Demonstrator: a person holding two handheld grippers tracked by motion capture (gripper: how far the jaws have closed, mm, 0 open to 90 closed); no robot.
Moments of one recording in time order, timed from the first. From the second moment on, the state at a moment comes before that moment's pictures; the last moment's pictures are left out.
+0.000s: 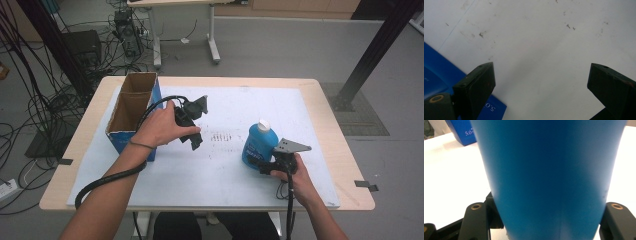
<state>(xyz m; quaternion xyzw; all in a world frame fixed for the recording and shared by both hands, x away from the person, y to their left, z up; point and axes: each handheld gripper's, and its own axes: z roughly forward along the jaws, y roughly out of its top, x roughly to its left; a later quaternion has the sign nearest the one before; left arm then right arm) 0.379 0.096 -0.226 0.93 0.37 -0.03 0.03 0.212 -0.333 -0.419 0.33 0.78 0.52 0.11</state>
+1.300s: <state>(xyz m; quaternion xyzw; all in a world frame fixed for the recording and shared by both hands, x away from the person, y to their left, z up) 0.379 0.094 -0.215 0.93 0.37 -0.03 0.03 0.212 -0.333 -0.419 0.32 0.79 0.52 0.12</state>
